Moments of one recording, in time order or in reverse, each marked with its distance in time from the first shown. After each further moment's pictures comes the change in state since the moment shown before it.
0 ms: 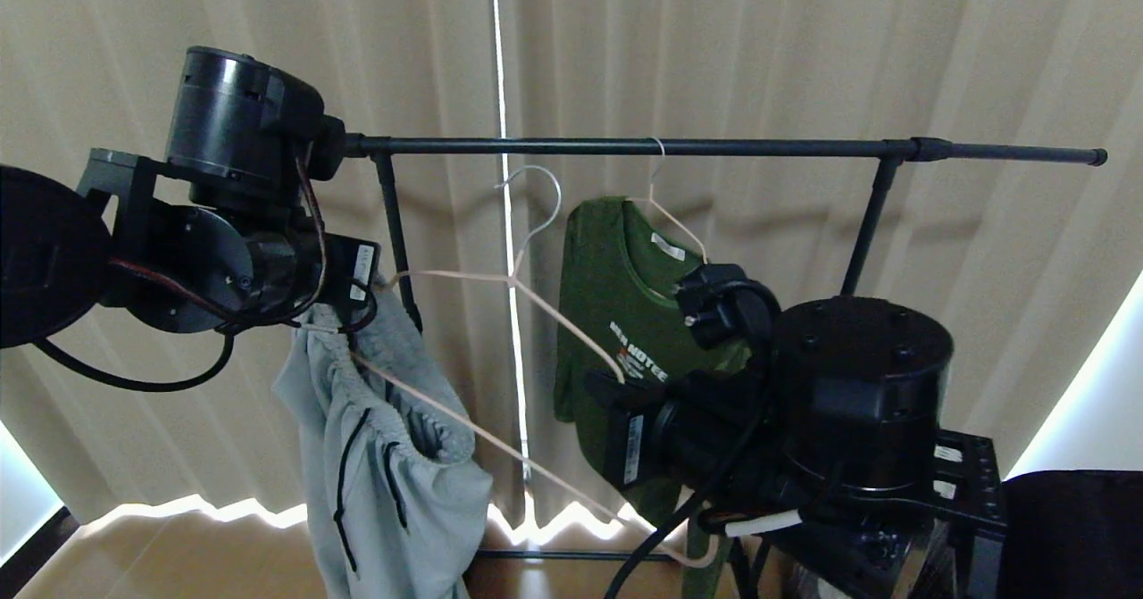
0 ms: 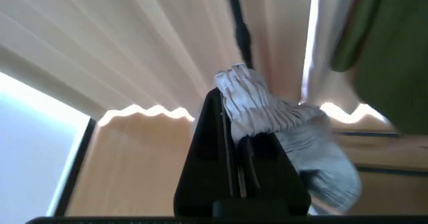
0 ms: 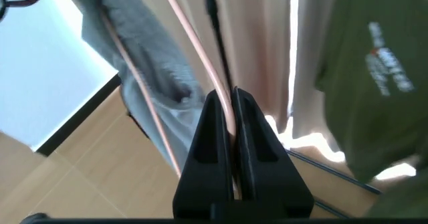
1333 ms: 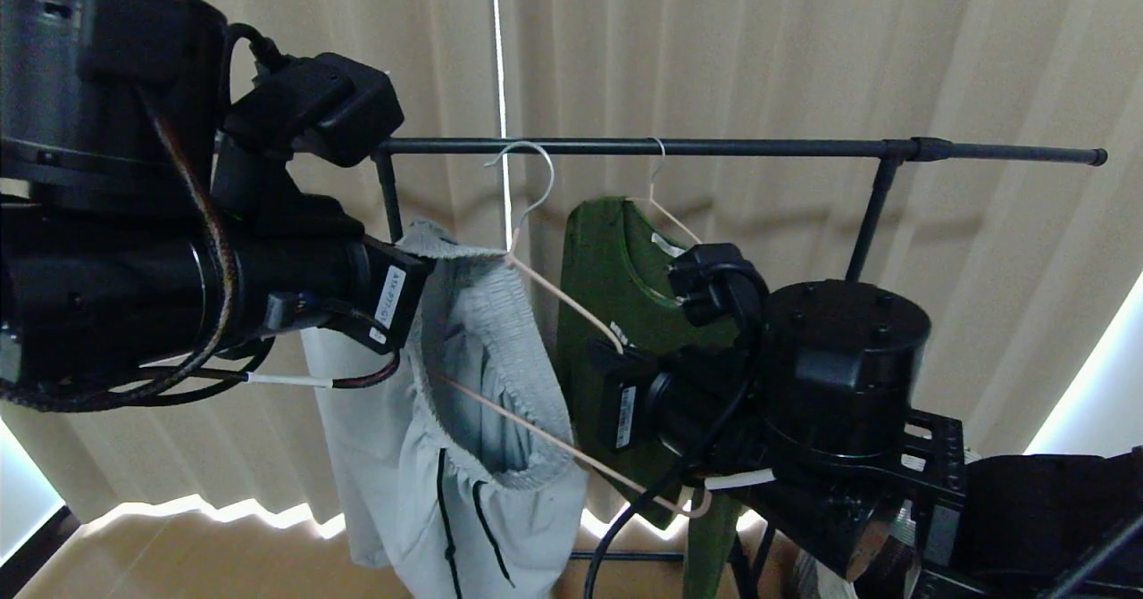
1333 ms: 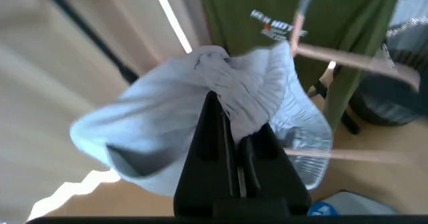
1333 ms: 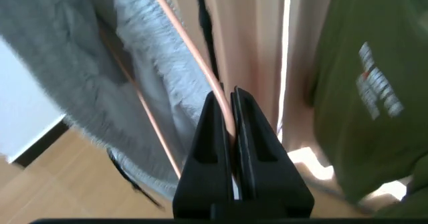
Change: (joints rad) left arm -0.191 -0.179 0.094 -0.060 -0.343 0.186; right arm -0.053 0.039 -0.017 -0.107 -0.022 -0.090
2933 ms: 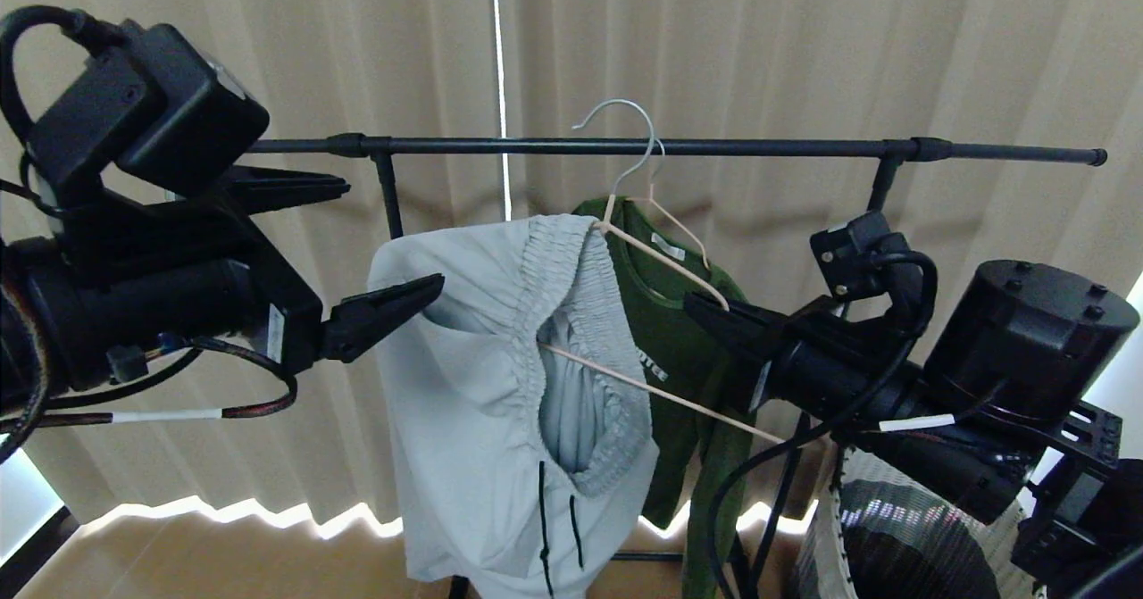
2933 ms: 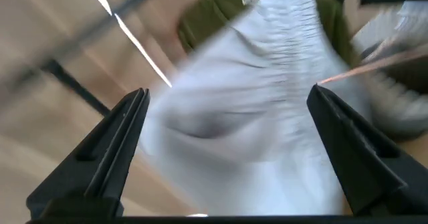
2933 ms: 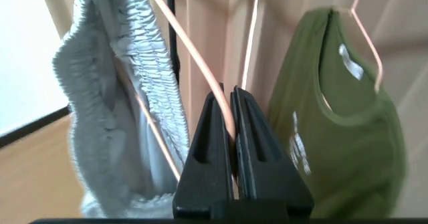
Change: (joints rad) left arm 0.156 -0.171 0.283 -0.388 -0.361 0.355; right arm -0.257 -0.119 0.243 -0.298 0.320 -0.259
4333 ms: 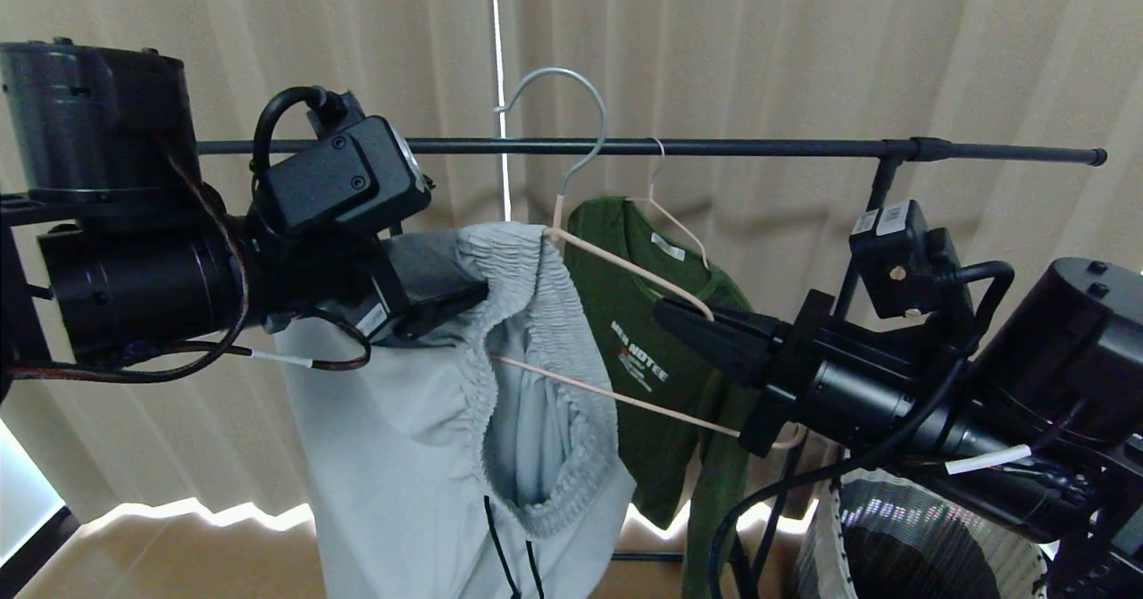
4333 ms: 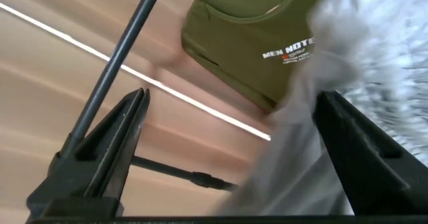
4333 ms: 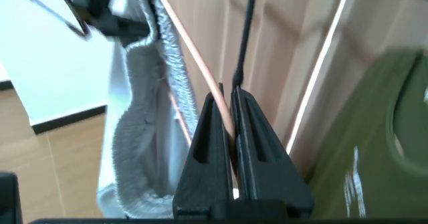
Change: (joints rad) left arm 0.058 0.226 -0.124 -0.014 -0.118 0.347; right arm 0.059 -0.047 0.021 -0.075 0.231 -0.009
